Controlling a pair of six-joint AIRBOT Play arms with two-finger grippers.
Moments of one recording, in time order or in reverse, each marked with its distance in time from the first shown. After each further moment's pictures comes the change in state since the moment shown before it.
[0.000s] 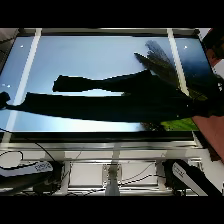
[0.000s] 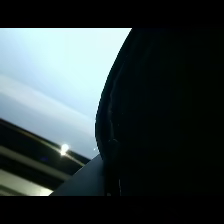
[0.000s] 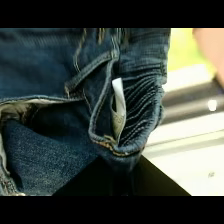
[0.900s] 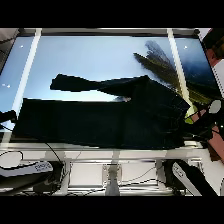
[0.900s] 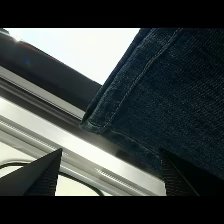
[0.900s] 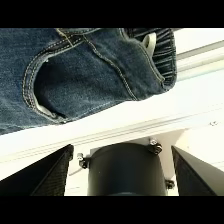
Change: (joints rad) left arm -0.006 -0.001 -0.195 0.224 0.031 -0.007; right arm 0.000 0.090 -0.302 -0.004 0.072 0.050
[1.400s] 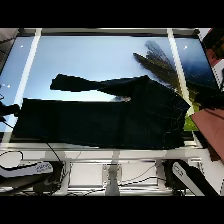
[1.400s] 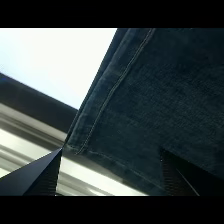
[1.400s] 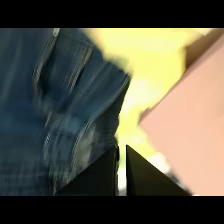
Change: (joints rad) left arm -0.108 0.000 0.046 0.000 0.026 0.000; right arm -0.122 -0.079 0.228 -0.063 -0.559 -0.048
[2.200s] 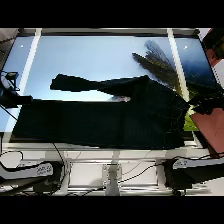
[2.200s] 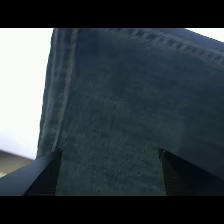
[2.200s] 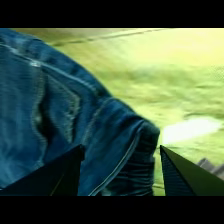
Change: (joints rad) left arm -0.207 0.000 0.005 0.000 0.109 0.000; right arm -0.317 -0.626 0.216 0.572 0.131 -0.324
